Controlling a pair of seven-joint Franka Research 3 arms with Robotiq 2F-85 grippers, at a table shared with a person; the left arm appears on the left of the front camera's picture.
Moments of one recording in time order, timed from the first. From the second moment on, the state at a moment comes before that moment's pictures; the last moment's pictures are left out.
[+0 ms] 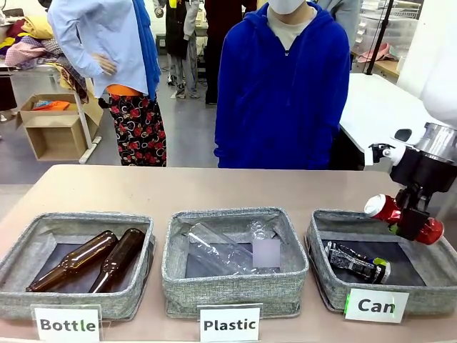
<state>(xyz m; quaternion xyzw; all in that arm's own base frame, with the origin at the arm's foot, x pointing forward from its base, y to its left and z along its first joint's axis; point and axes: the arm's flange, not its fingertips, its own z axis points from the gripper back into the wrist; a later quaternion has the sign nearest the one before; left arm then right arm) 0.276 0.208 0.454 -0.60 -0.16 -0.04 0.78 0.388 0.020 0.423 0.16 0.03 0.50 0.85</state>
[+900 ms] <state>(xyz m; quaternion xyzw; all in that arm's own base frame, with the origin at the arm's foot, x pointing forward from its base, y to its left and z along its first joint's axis) 0.276 0.208 0.454 -0.60 -0.16 -0.04 0.78 0.395 0.029 0.416 0.15 0.03 0.50 0.85</state>
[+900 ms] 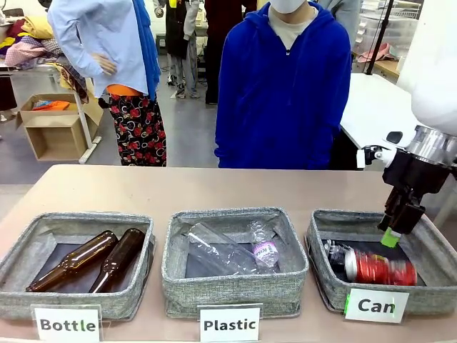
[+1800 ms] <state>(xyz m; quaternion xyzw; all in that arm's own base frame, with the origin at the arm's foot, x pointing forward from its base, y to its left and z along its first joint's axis) 0.276 0.208 0.454 -0.60 -0.16 -0.04 0.78 0.403 0.023 0.434 0.46 0.01 0.25 0.85</state>
